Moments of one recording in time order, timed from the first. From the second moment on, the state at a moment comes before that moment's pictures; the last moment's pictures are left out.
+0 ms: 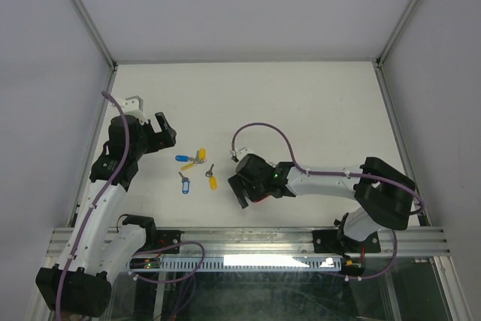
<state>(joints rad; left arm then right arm) -0.13 0.81 0.76 -0.46 -0.01 -0.34 1.14 1.57 0.85 -0.35 0.12 0.47</state>
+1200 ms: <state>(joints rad) -0.13 0.85 0.76 -0.45 0.00 -0.35 0.71 1.22 0.72 -0.44 0.23 0.79</state>
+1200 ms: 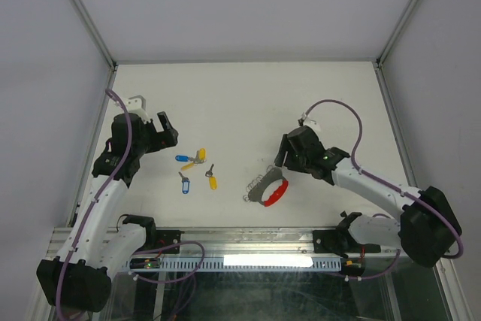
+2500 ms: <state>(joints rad) -0.13 0.88 0.76 -0.43 0.06 -0.34 0.39 1.37 0.56 -0.15 -0.23 0.80</state>
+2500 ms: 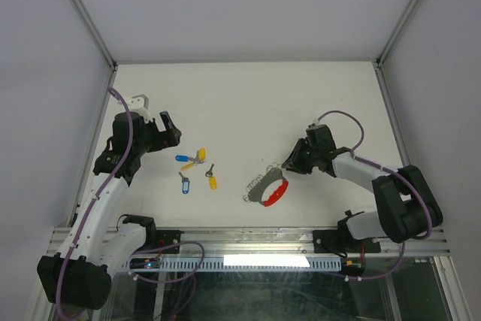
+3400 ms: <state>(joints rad) -0.13 0.88 0.76 -0.43 0.06 -0.34 0.39 1.44 0.56 -0.05 -0.30 0.76</state>
